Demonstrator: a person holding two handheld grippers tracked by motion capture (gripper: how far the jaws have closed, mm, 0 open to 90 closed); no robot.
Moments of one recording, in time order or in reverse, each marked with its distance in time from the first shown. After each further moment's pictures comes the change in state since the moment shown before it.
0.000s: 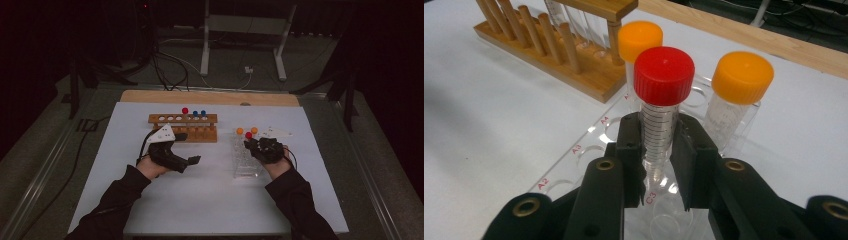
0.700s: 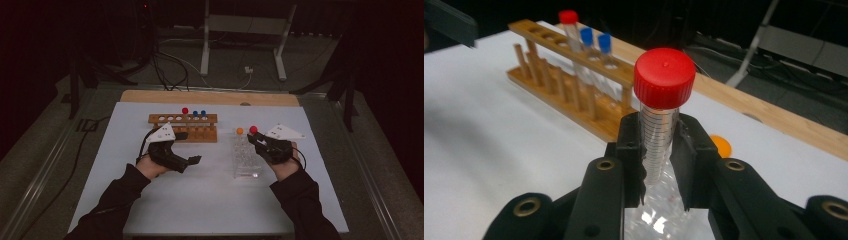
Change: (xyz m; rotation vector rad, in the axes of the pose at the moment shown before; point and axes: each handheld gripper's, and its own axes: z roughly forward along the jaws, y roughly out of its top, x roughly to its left) left arm -0.005 0.009 -0.004 -0.013 -0.013 0.017; right arm 0.018 0.027 -0.049 -0.149 -0.014 -0.084
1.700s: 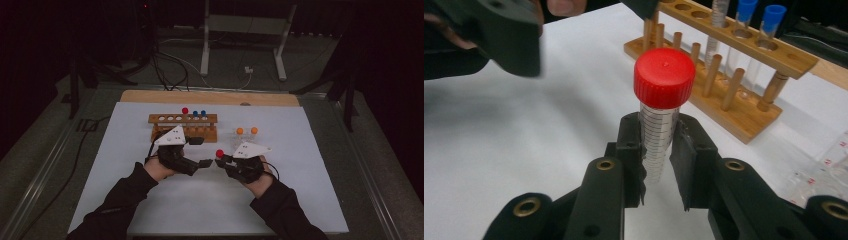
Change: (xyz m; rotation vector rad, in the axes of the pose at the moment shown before) left arm -0.025 0.018 0.014 -0.010 -0.115 0.071; right arm 0.075 -0.009 0.024 0.085 0.299 -0.075
